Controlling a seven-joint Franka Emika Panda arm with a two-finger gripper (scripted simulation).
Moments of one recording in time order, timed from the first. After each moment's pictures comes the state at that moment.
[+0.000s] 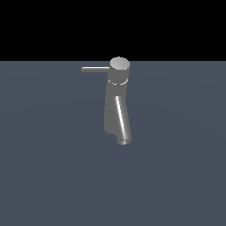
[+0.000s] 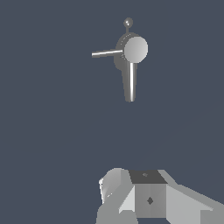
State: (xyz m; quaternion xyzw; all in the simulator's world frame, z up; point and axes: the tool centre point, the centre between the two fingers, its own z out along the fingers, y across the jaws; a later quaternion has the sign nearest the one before) arm -0.251 0.003 0.478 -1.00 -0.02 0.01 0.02
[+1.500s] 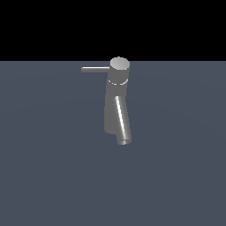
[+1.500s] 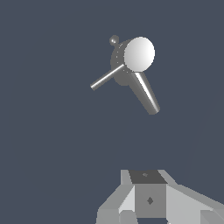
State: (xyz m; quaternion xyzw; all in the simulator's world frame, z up) arm -0.206 0.048 0.403 -0.97 0.22 -0.06 0.09
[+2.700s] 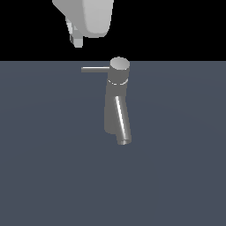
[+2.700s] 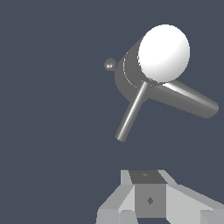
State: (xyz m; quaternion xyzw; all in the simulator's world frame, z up) arm -0.115 0.079 0.331 -0.86 0.47 -0.14 0.17
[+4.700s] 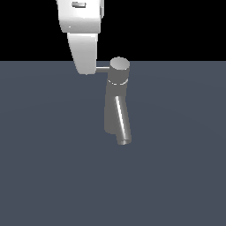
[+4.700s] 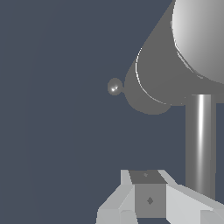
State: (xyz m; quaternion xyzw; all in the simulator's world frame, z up) arm -0.041 0.070 0.285 -0.72 0.63 -0.19 0.22
